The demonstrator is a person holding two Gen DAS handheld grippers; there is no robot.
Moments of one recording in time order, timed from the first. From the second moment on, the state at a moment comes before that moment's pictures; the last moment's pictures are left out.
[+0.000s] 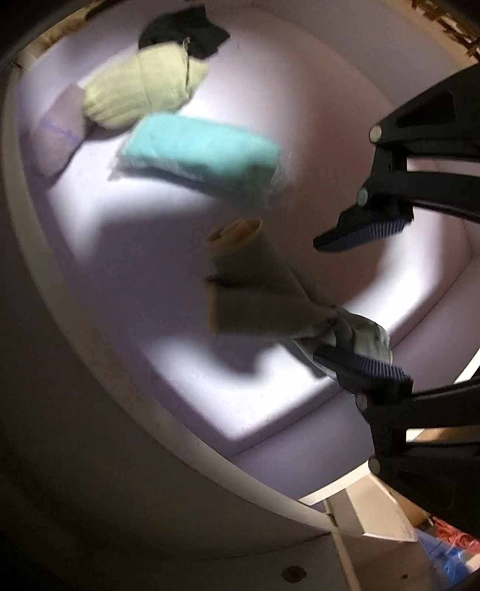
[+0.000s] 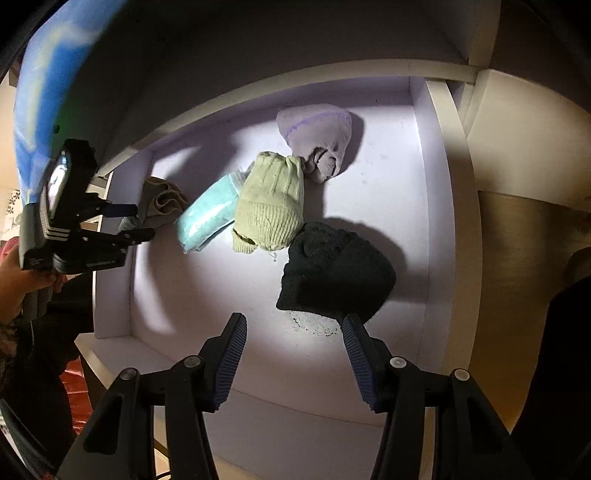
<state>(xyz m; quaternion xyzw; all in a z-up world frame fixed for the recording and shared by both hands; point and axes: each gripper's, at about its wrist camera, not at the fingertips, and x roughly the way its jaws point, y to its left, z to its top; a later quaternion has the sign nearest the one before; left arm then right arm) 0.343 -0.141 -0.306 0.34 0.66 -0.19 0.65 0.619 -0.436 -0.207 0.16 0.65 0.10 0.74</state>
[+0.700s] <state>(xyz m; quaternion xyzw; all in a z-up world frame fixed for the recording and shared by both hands) 0.343 -0.129 -0.307 0.23 0.70 -0.18 0.65 0.621 -0.440 -0.202 0.18 0.63 0.10 0.75</state>
